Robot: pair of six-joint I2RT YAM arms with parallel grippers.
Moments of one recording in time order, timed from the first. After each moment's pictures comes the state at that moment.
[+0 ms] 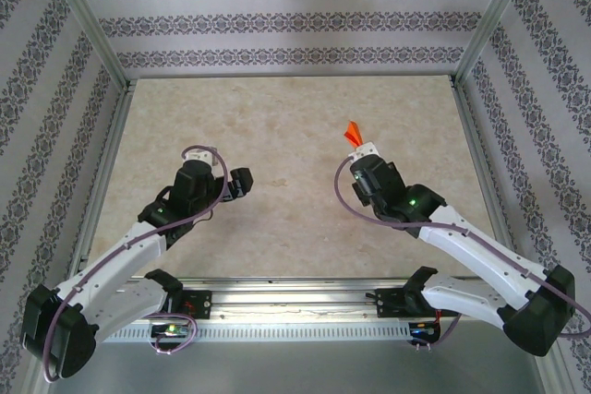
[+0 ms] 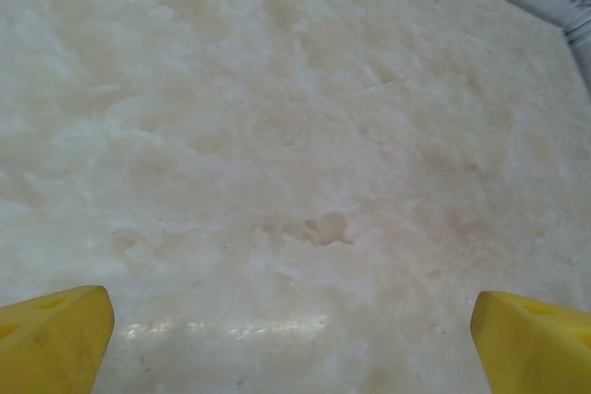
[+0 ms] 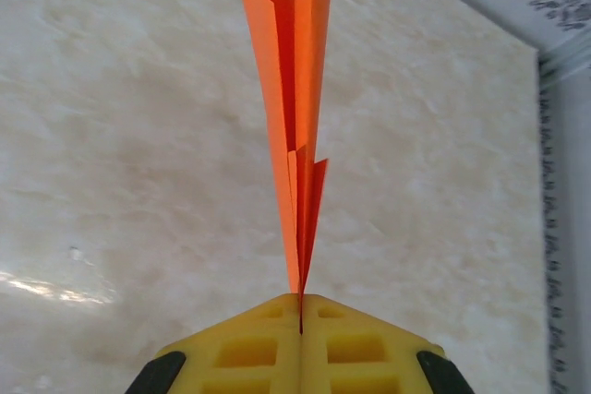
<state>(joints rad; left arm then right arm) -0.46 0.94 0.60 -0.26 -0.06 -0.63 0.73 1.02 0.86 -0.71 0.60 0.06</state>
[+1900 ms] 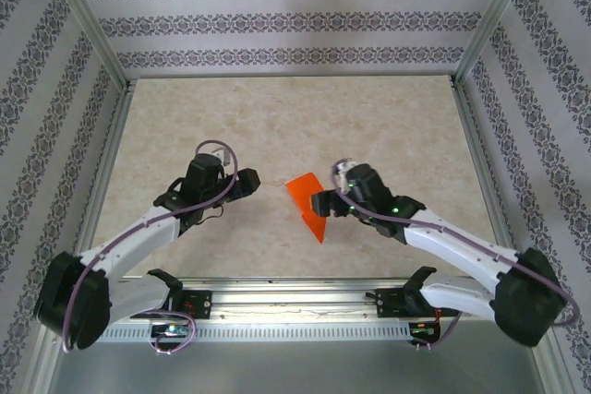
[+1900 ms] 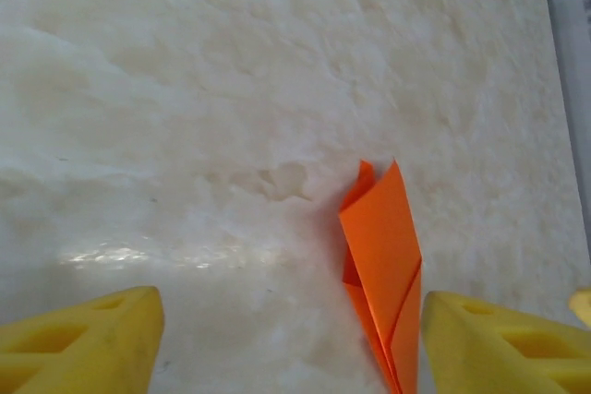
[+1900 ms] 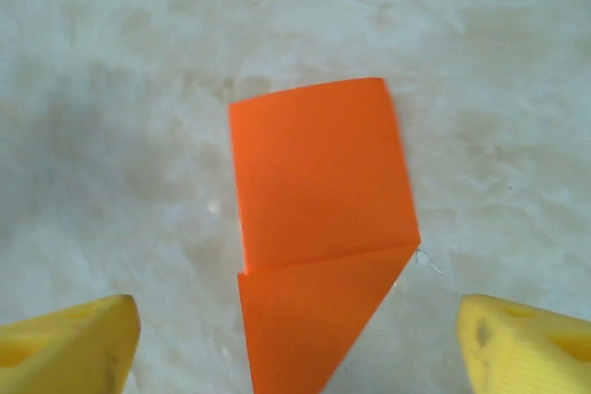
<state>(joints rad) -0.43 1.16 0.61 -0.13 0.19 -0.76 0.64 1.08 0.57 -0.21 -0.08 0.47</state>
